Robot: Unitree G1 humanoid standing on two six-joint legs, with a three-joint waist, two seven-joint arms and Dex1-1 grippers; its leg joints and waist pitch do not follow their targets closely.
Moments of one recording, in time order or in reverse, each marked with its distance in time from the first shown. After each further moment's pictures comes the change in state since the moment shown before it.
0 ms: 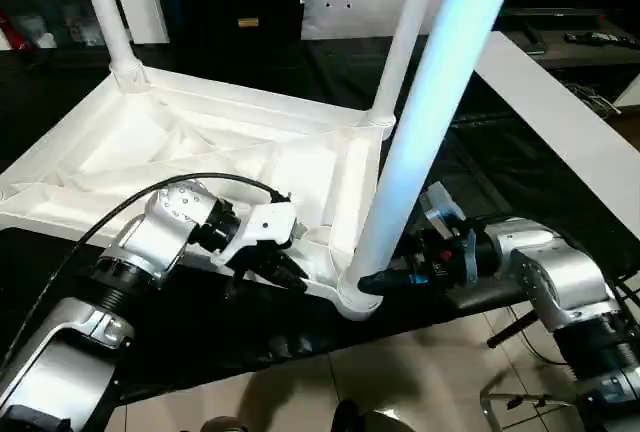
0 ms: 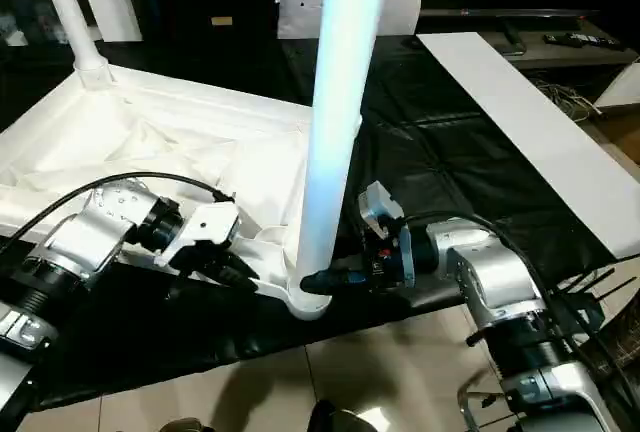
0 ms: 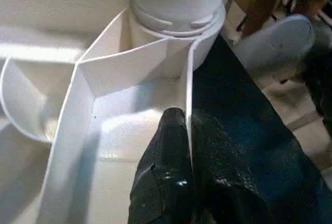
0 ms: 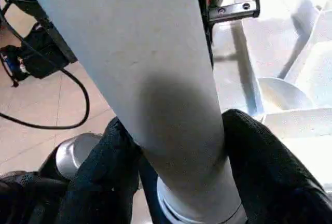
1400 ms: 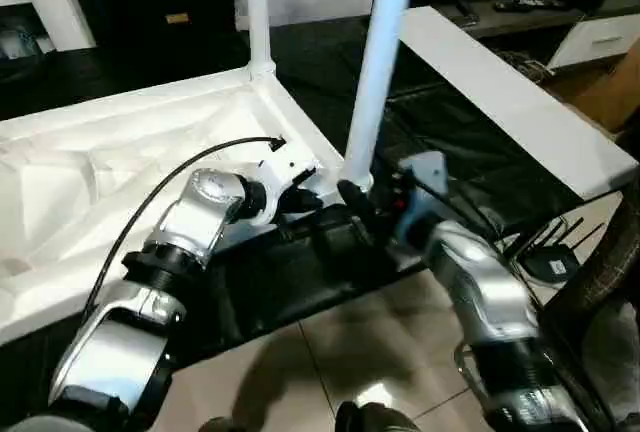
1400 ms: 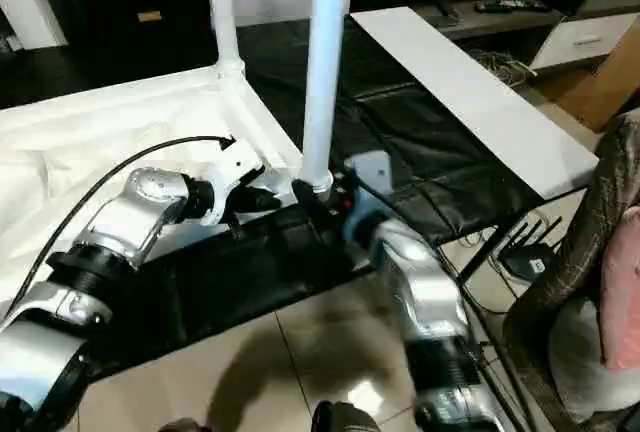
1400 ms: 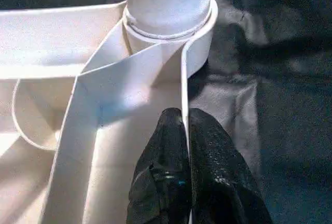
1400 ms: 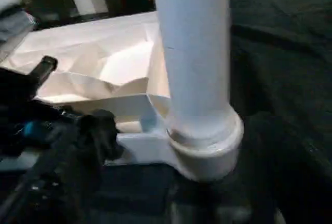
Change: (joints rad) left arm -0.105 -0.169 0.165 0.167 0.084 0.197 0.648; right arm 0.111 0.378 -0.199 -0.116 -0.135 -0.078 -0.922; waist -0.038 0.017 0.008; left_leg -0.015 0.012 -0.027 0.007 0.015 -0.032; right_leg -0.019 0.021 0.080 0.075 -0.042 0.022
